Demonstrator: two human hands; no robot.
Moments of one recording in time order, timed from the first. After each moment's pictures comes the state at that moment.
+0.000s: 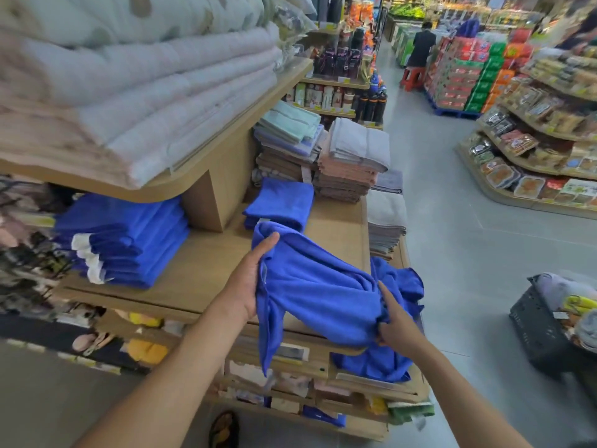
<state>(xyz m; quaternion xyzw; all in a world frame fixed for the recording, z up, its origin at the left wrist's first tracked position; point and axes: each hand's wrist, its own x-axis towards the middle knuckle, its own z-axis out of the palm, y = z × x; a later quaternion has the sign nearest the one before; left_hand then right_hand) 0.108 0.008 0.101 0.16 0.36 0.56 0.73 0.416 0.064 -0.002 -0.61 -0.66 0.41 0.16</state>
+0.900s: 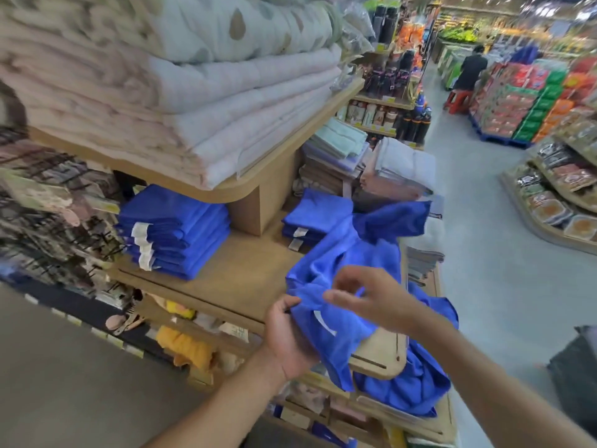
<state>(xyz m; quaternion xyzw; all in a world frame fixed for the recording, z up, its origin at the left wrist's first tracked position) 0.130 -0.050 0.054 0.05 0.24 0.59 0.77 0.286 0.045 0.151 -0.37 -0.87 0.30 0.11</state>
